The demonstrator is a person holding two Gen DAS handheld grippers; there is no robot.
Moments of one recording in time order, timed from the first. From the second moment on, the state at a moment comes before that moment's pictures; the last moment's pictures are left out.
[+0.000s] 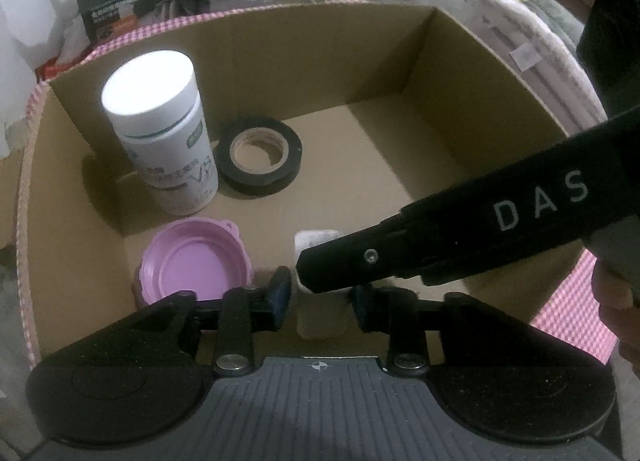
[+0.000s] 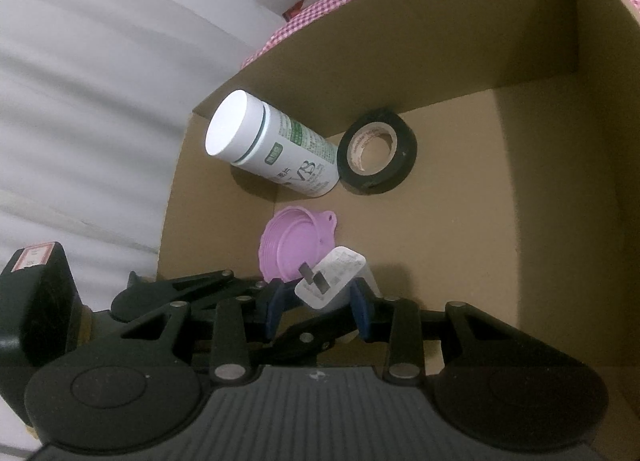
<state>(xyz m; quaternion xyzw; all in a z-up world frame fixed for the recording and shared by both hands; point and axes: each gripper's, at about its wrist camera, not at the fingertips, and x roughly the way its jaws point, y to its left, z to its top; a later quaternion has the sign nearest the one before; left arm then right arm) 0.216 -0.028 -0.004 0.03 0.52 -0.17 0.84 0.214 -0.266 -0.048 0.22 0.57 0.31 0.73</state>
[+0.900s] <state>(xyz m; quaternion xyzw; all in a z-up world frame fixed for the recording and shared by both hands) 0.082 -0.002 0.057 0.02 0.34 -0.20 0.92 0.087 -0.323 0.059 0.23 0.38 0.33 0.83</state>
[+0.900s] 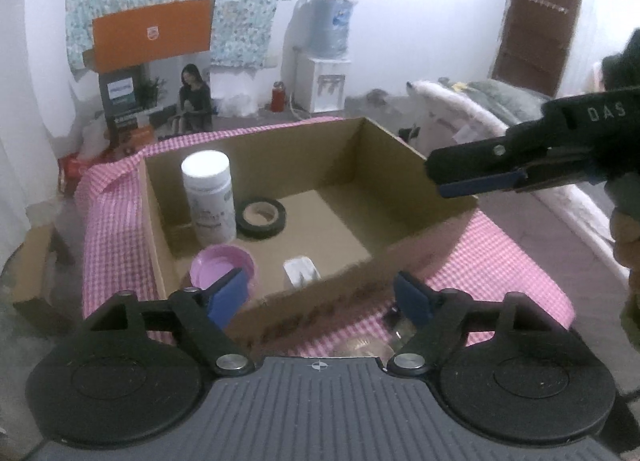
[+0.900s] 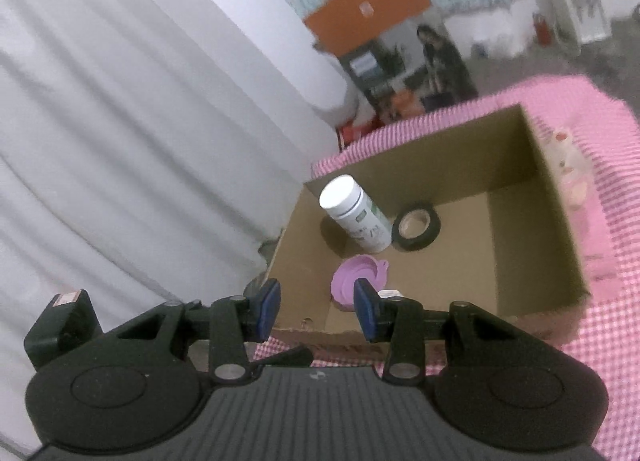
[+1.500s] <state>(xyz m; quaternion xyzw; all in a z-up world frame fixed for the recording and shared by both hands) 0.039 -0.078 -0.028 0.06 0.40 -0.28 0.87 0.000 -0.371 -0.038 0.21 0.43 0.19 0.86</state>
